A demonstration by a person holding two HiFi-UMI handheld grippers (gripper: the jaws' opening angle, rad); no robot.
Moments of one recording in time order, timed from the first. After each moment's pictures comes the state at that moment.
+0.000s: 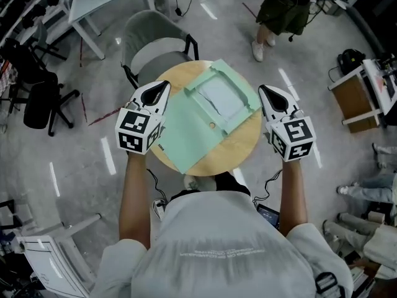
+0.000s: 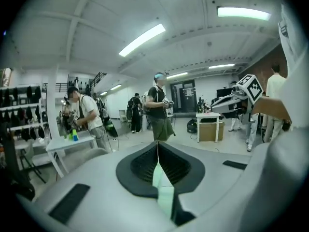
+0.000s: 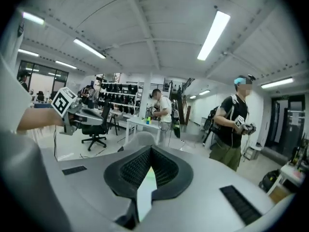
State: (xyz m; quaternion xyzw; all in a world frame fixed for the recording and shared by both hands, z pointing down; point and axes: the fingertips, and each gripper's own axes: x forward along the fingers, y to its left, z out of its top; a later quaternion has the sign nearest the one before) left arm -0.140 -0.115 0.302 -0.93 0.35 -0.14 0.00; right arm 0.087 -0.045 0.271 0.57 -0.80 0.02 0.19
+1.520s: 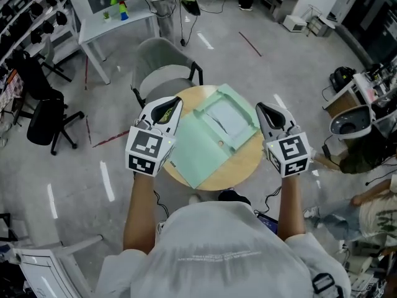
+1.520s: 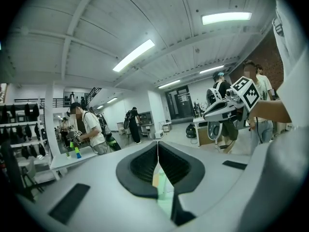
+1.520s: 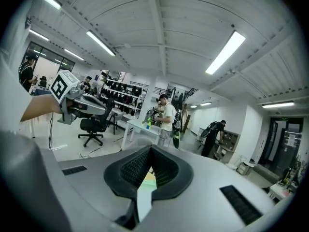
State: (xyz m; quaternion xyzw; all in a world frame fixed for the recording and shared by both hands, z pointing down) left arm -0.172 -0.069 0.211 -0.93 0.33 -0.11 0.08; right arm 0.022 -0.015 0.211 0.58 -0.79 -0.06 0.21
